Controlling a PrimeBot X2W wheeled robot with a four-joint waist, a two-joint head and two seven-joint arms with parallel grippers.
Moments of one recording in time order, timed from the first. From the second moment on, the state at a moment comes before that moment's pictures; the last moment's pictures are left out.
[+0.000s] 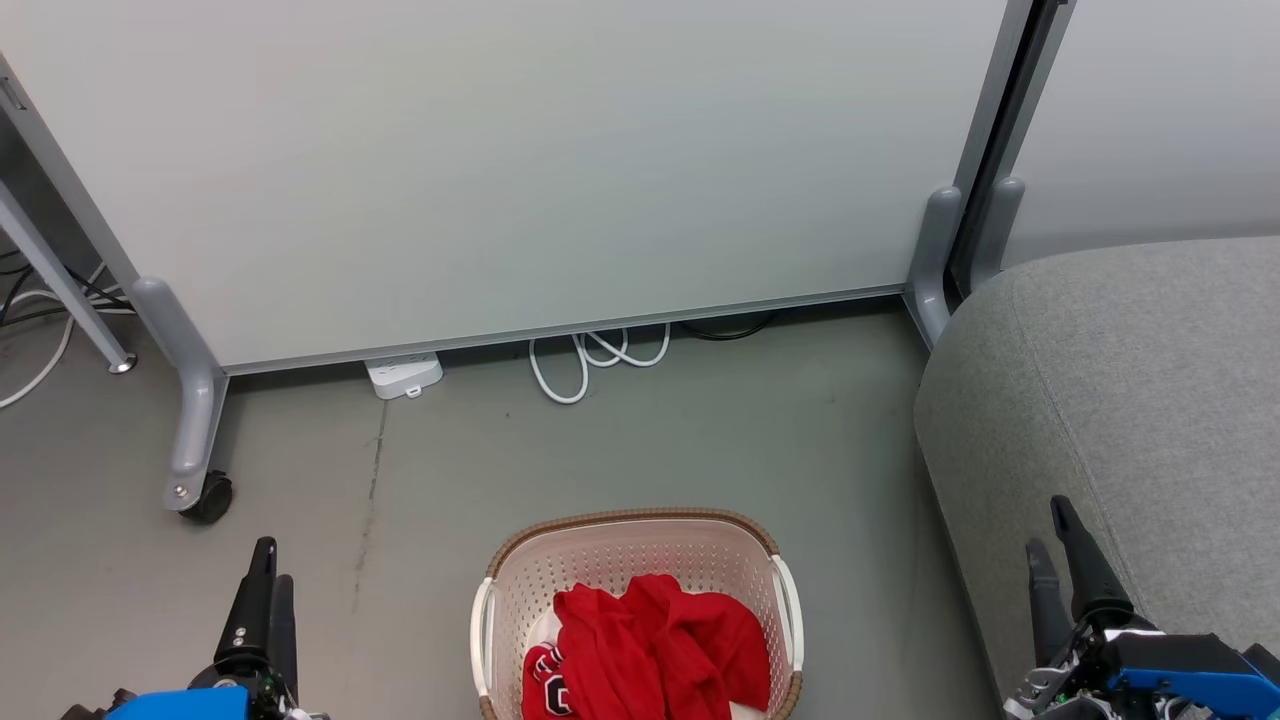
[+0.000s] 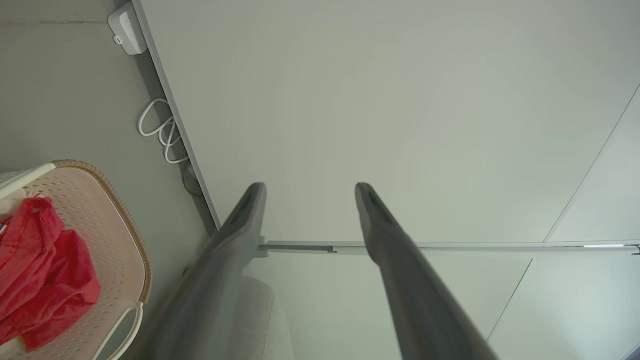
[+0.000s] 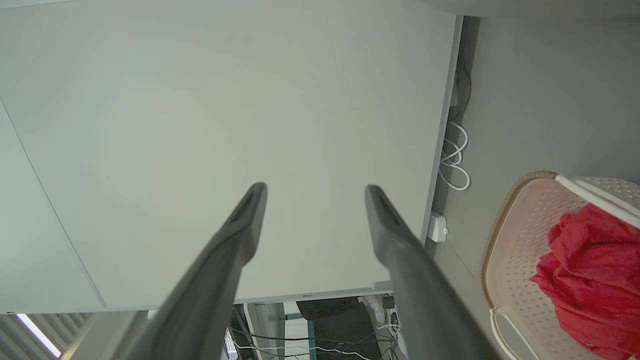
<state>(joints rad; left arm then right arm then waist) -0.07 0.03 0.09 0.28 -1.59 -0.13 0.09 -0.06 -0.04 -0.09 0.27 1.59 0.13 0.09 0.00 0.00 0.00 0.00</state>
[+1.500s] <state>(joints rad) -0.06 0.05 -0.08 0.25 -0.78 -0.03 -0.09 -0.03 -0.04 -0.07 0.18 0.75 0.13 -0.05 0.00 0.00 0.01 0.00</state>
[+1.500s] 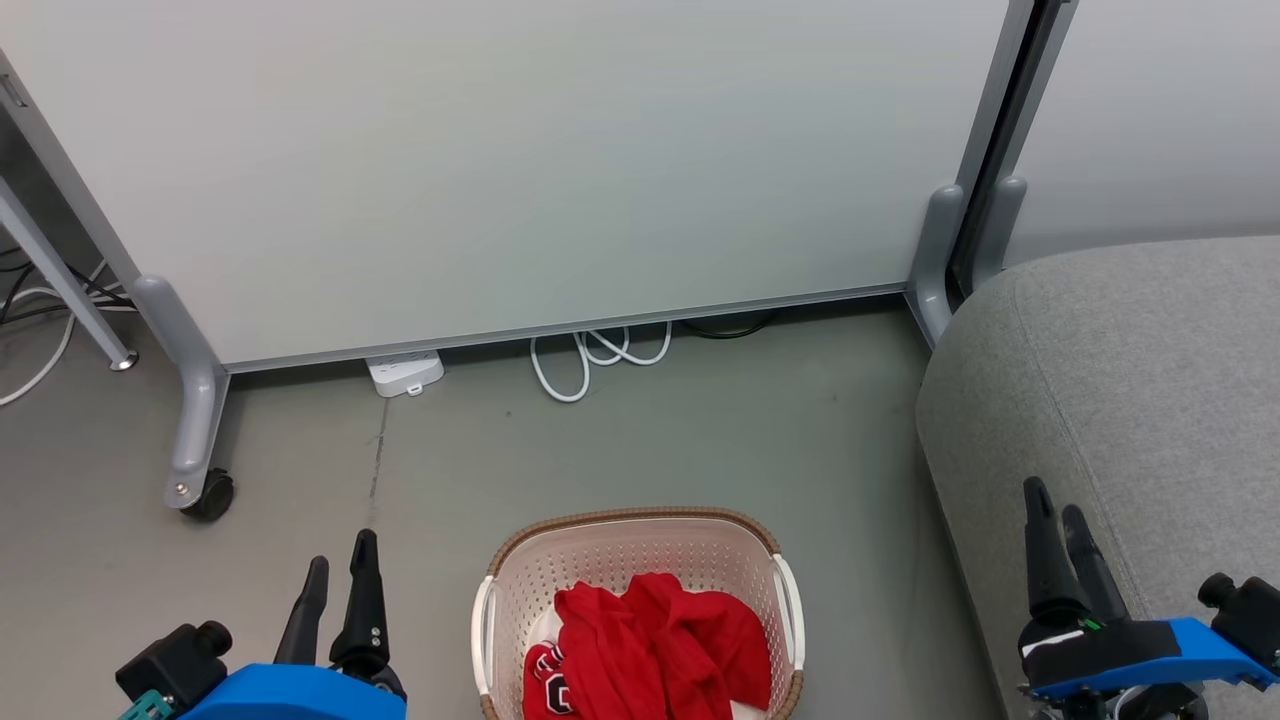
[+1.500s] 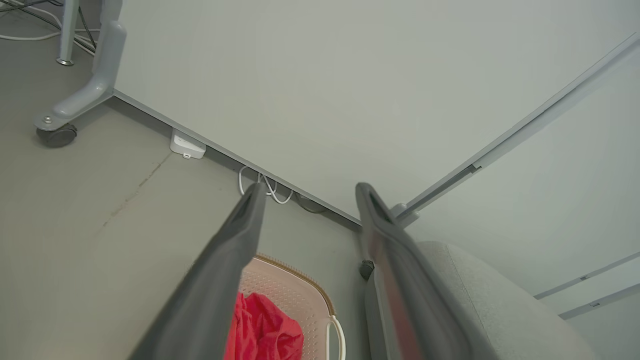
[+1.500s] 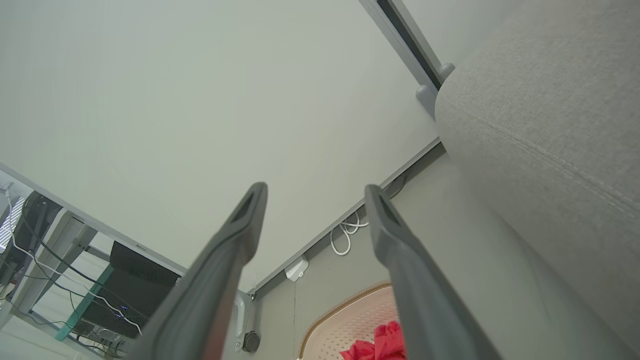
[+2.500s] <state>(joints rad) -0.06 0.05 -0.14 0.22 -0.46 -0.01 -0.17 -0.02 -0.04 -0.08 0.16 0.39 0.13 -0.10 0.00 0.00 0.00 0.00</state>
